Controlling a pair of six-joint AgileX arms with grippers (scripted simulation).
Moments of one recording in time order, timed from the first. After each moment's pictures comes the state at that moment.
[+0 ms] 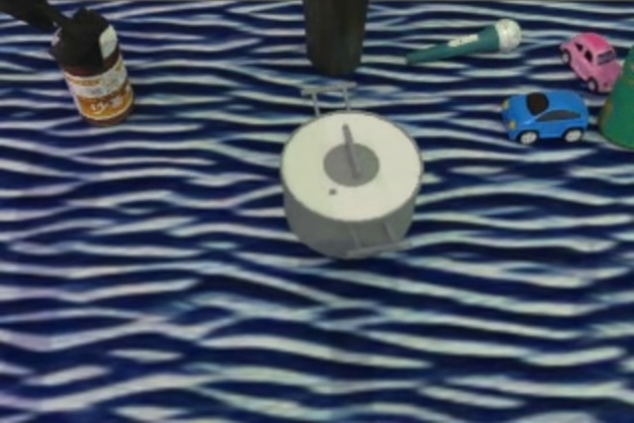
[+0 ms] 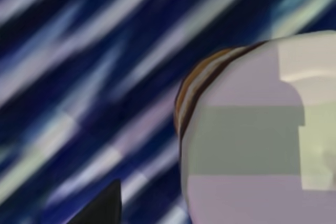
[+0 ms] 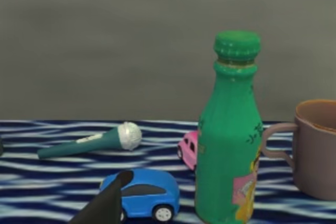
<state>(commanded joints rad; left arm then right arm) 0.04 2.67 2.65 -1.35 0.23 0.80 0.00 0.00 0.00 0.00 0.00 0.00</state>
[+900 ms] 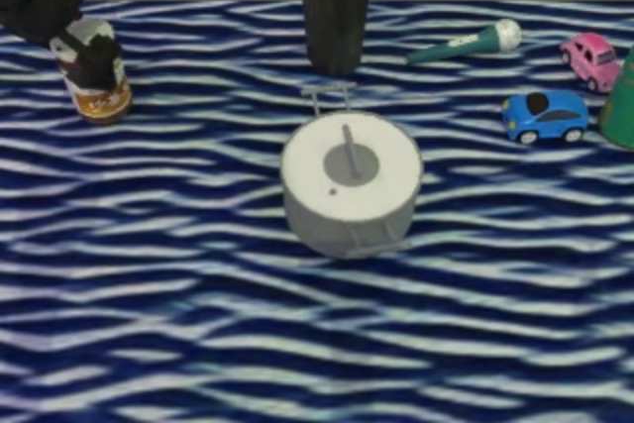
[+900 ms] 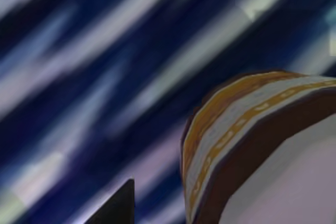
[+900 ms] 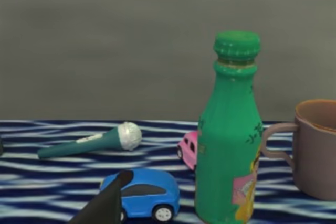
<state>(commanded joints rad) 0.02 2.70 2.53 -1.19 0.22 0.78 0.00 0.00 0.00 0.00 0.00 0.00</state>
